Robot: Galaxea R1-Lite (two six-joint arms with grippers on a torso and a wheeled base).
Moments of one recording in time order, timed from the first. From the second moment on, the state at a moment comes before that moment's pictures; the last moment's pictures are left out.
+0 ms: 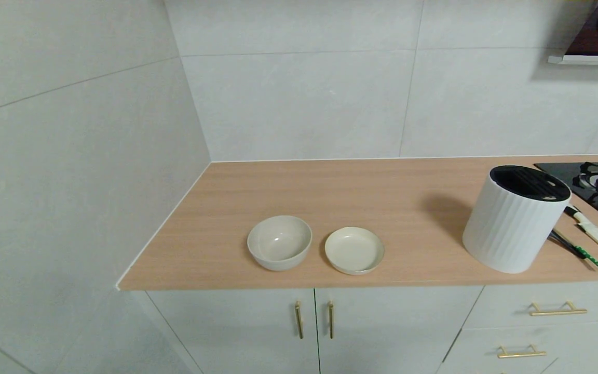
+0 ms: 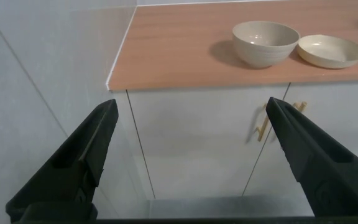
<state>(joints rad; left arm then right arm) 0.00 0.00 0.00 0.00 -0.03 0.01 0.00 0.00 0.00 0.01 0.09 -0.04</state>
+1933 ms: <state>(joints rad) 0.00 0.00 0.00 0.00 -0.03 0.01 0.00 0.00 0.00 0.01 0.09 -0.04</state>
